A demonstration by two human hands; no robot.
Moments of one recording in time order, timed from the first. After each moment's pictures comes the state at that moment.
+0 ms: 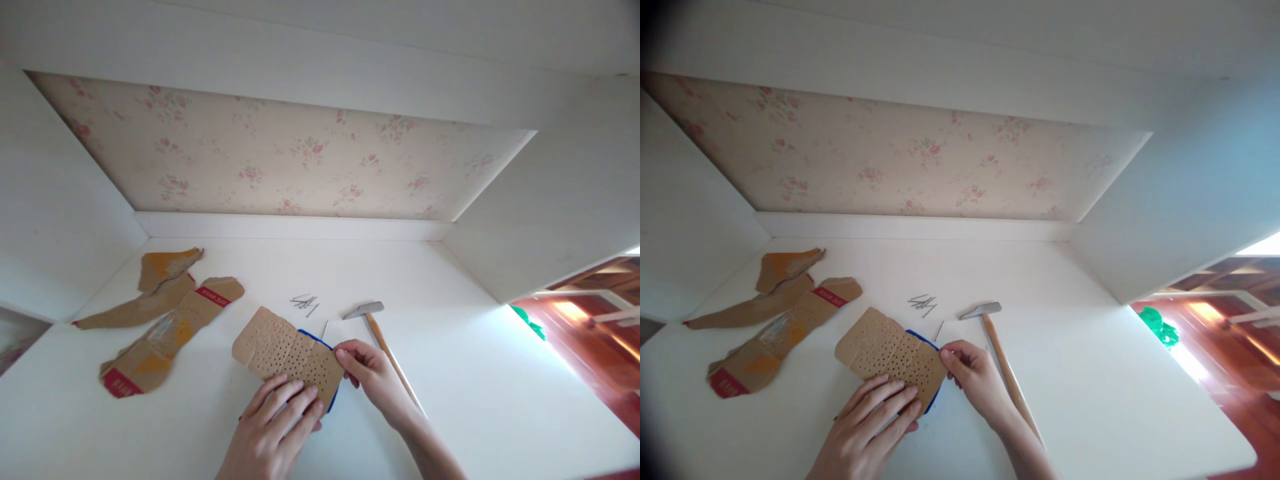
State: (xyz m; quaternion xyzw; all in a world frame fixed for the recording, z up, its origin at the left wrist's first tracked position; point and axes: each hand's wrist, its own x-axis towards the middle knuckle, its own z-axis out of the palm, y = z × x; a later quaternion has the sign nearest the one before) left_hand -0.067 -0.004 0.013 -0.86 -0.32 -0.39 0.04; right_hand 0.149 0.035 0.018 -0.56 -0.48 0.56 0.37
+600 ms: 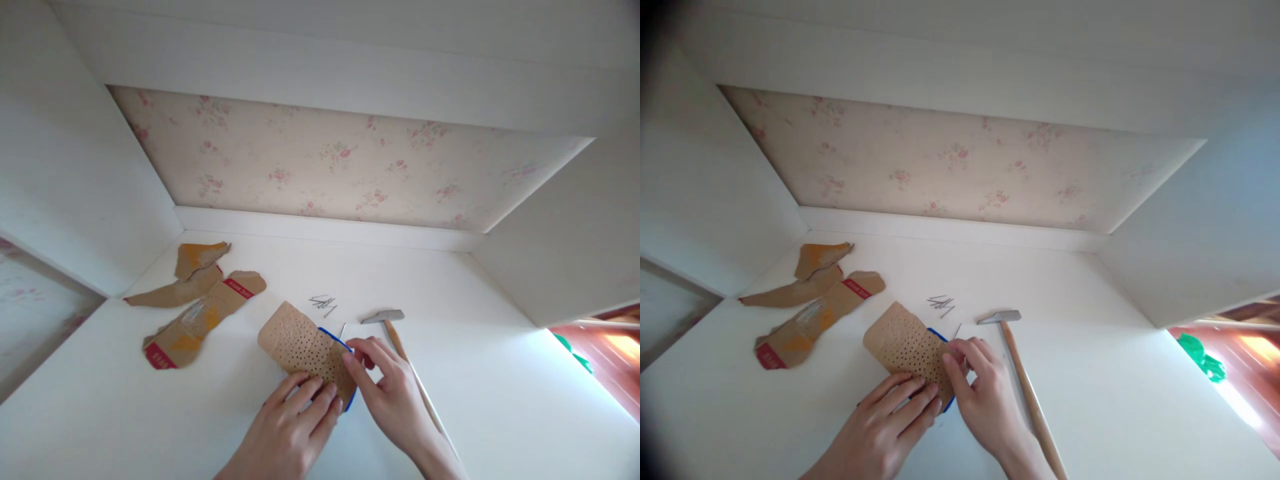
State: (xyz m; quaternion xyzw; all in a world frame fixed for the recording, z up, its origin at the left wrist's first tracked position) left_hand -0.074 -0.013 0.019 -0.90 -0.33 -0.29 0.04; right_hand 0.124 0.024 0.062 -0.56 -0.68 0.32 0.35
